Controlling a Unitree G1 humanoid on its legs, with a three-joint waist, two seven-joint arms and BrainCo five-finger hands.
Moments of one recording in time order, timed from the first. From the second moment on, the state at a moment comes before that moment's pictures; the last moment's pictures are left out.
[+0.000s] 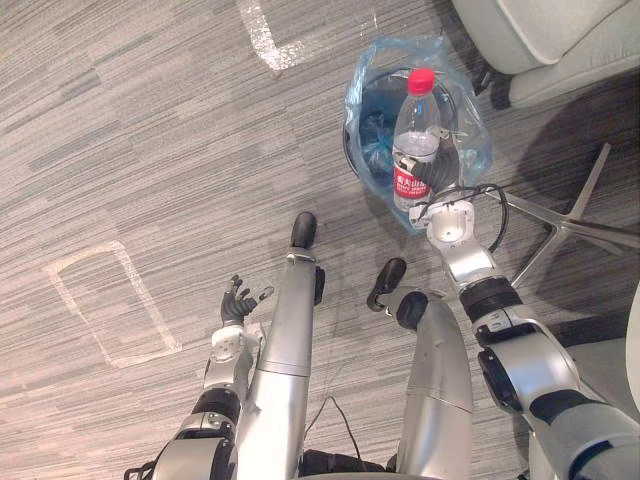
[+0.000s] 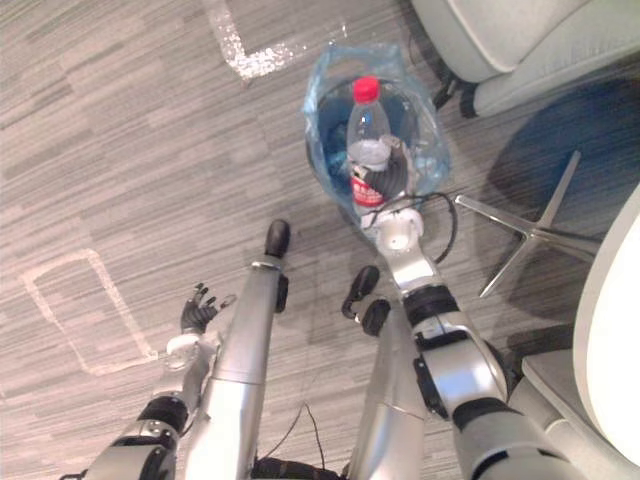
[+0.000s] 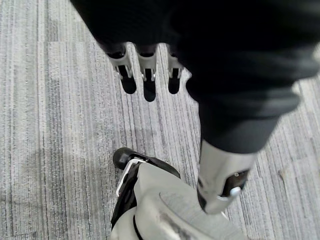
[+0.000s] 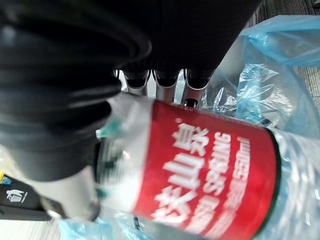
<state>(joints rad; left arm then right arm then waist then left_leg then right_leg) -0.34 0.07 0.14 0.87 -0.23 -0.23 0.15 -0.91 -0.31 0.17 0.74 -0.11 -0.15 -0.41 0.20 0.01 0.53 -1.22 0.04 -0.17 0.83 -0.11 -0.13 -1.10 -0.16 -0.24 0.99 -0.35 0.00</state>
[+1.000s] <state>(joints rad) -0.37 0.11 0.10 0.91 -0.22 -0.24 0.16 -0.94 -0.32 0.41 0.86 -0.59 -0.08 -0.43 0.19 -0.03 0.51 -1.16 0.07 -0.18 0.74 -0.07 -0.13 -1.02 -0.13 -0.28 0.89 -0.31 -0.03</state>
